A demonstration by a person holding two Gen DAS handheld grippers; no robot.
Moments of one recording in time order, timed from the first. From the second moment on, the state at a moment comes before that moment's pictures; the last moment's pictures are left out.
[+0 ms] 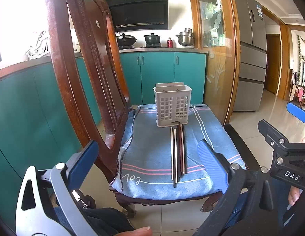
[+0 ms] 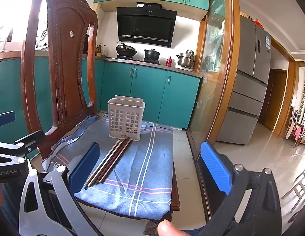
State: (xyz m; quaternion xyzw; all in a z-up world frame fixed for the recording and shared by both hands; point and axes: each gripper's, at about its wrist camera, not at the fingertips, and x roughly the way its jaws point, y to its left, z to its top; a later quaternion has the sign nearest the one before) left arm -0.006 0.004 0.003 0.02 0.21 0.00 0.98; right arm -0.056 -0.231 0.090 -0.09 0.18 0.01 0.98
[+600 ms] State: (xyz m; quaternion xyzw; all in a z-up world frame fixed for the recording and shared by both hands) left arm -0.008 0.007 0.006 0.02 0.21 0.00 0.98; right arm -0.058 -0.234 0.090 -0.09 0.17 0.01 0.98
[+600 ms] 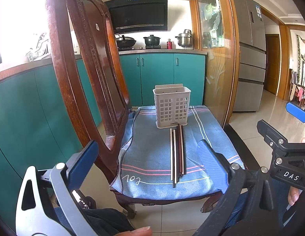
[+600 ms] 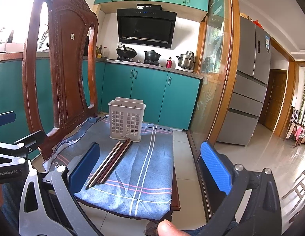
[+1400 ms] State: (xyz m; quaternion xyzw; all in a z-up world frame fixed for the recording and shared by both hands) left arm -0.010 0.003 0.005 0.03 0.21 0.00 0.98; right arm -0.060 -0.234 0.089 -0.09 0.17 0.01 0.98
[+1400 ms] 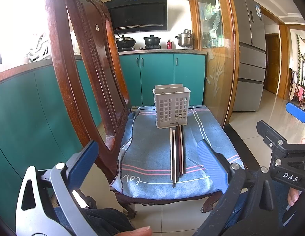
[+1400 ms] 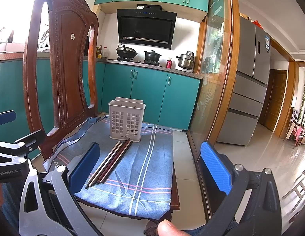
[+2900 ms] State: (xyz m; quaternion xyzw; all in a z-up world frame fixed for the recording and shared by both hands) left arm 0.173 -0.018 -0.111 0.02 0.41 -0.13 0.90; right arm 0.215 -0.258 -0.030 0.05 0.49 0.06 0.87
